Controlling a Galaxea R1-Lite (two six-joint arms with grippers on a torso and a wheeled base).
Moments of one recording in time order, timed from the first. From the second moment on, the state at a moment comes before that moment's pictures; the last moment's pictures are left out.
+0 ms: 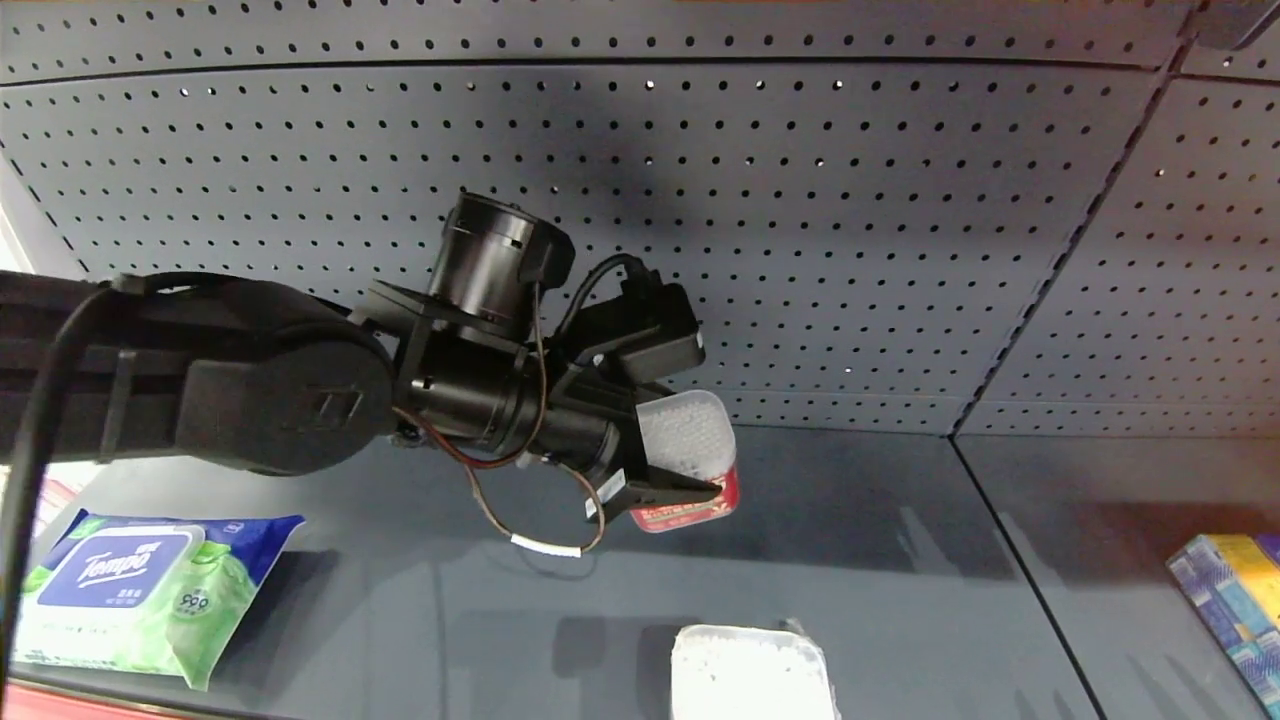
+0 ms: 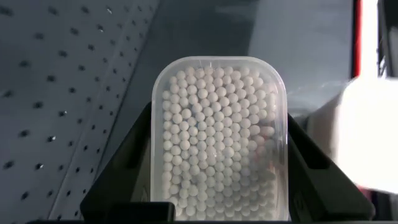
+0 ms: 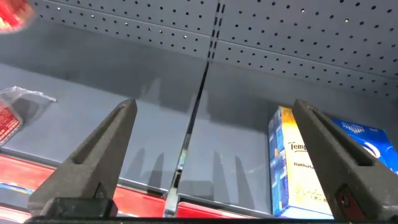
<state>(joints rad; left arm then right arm) -0.67 1.85 -1.28 0.03 -0.50 0.63 -0.04 0.23 -0.24 0.02 0.13 -0.18</state>
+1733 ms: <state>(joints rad) -0.66 2.02 -1.35 0.03 -0.50 0.66 -0.04 0.23 -0.24 0.04 0.09 -0.17</state>
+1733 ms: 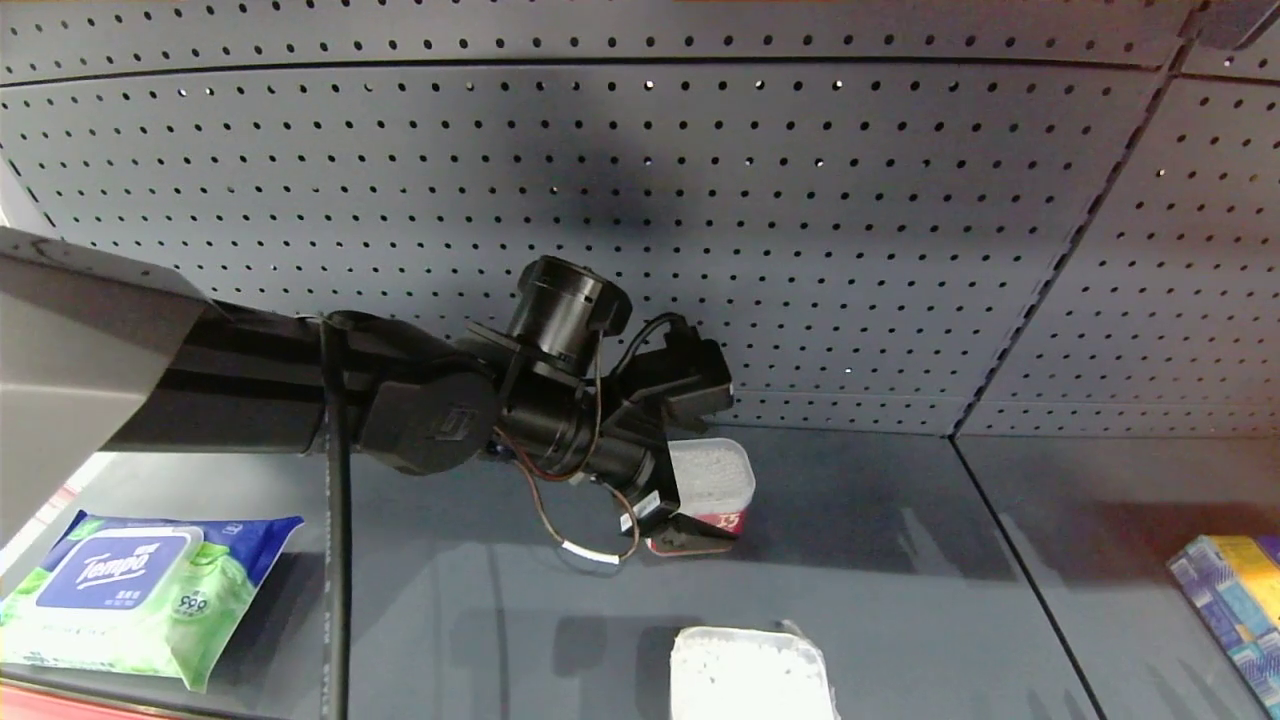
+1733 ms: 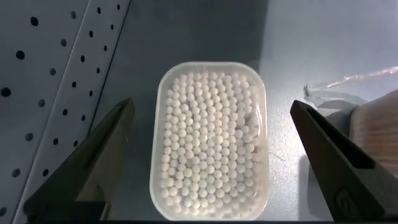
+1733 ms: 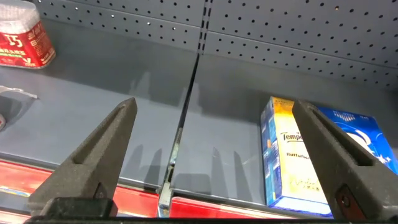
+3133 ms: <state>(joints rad) -0.55 1.96 -1.22 0.02 -0.46 0.65 -0.04 0.24 -0.24 0.04 0.08 -0.18</state>
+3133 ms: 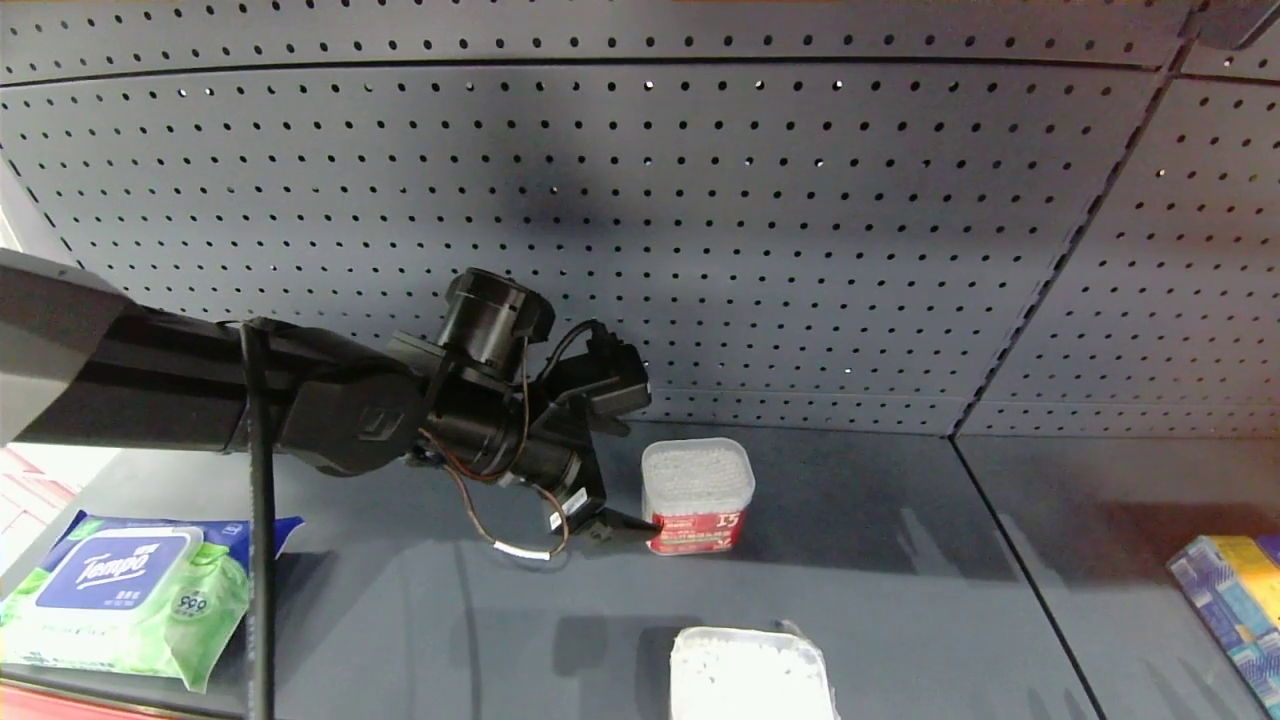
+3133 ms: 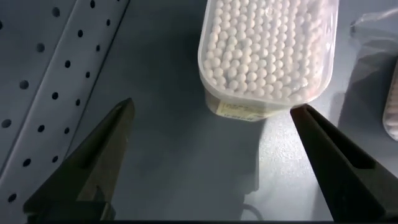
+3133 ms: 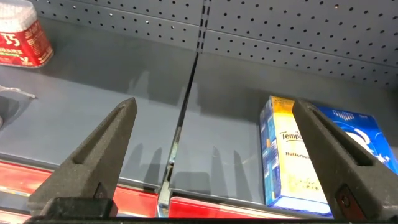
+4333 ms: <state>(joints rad) -0.55 1.97 -1.24 0.02 -0.47 0.65 -0.04 0.24 -0.23 0.07 0.09 -0.18</state>
